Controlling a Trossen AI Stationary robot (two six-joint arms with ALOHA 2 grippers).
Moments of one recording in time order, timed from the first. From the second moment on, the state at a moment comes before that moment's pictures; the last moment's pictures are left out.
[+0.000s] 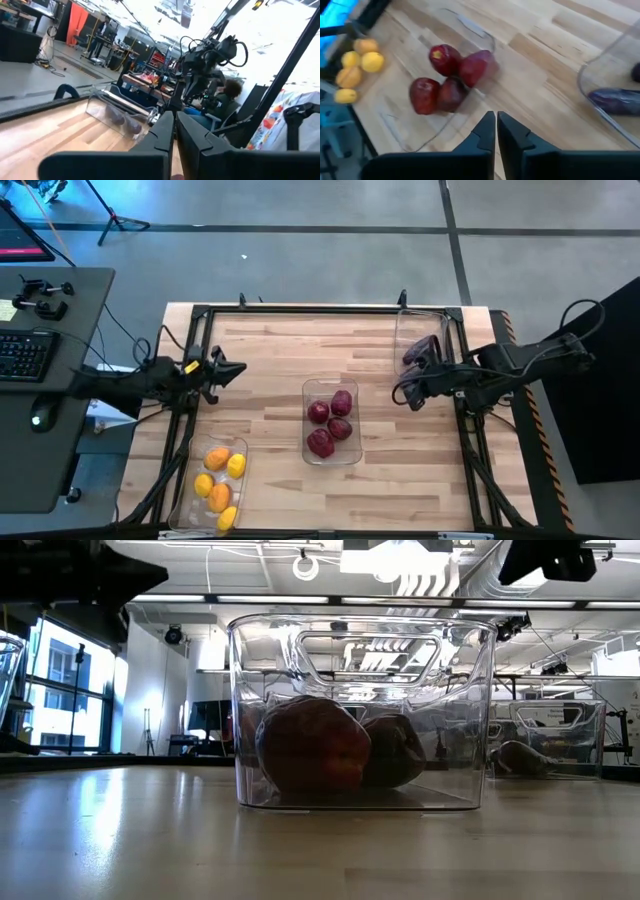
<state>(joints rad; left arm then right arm) -0.06 0.15 0.15 0.19 -0.27 -0.39 0.26 1.02 1.13 -1.07 0.30 1.08</state>
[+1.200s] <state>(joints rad) -0.06 0.00 0.06 0.13 -0.19 -0.39 0.50 0.24 0.41 -0.42 0.43 0.79</state>
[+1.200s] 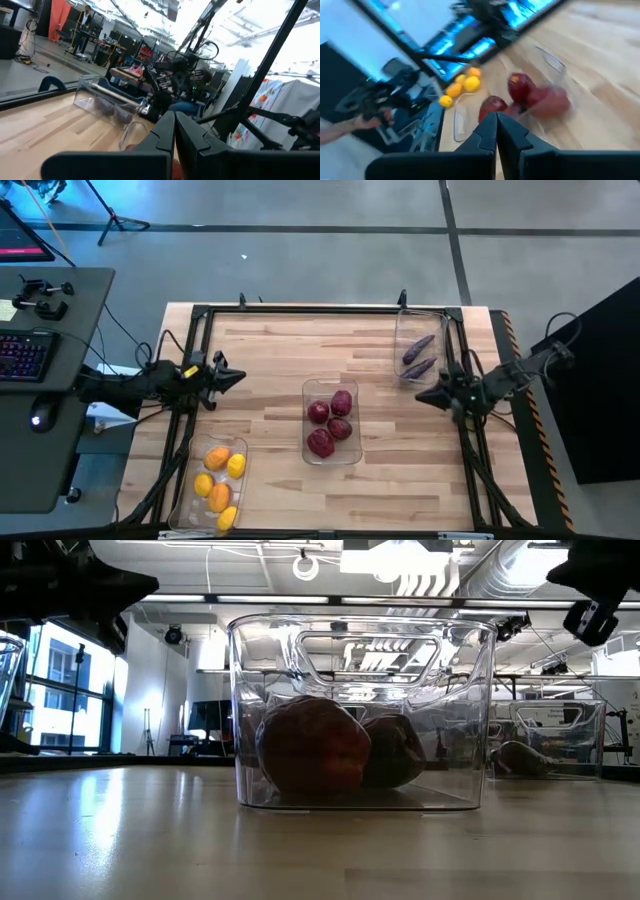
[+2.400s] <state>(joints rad) -0.06 0.02 0.06 0.09 -0.19 -0.38 0.12 0.01 0.01 0.02 -0.01 0.21</state>
